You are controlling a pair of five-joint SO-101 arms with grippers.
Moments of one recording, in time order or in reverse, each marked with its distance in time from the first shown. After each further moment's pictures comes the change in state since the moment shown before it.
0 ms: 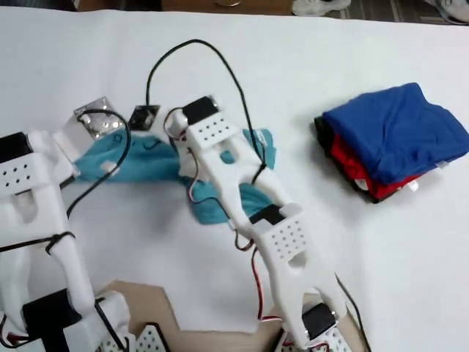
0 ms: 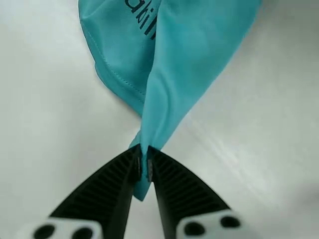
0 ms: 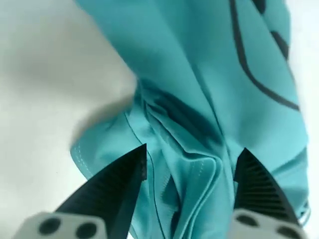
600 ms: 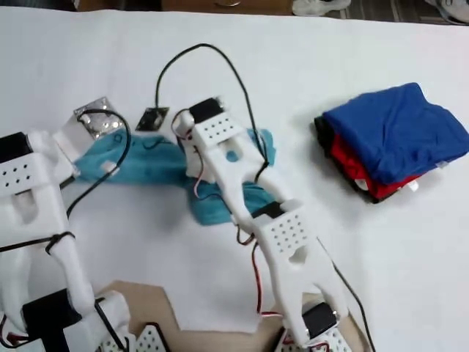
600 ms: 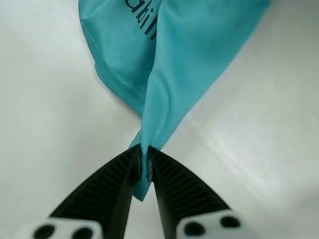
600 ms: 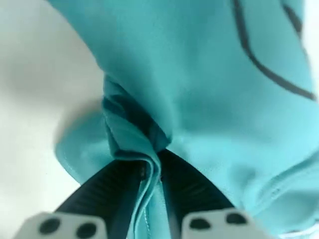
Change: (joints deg) left arm 0.0 0.0 0.0 0.0 0.0; right arm 2.9 3.4 -0.8 -0.5 0.1
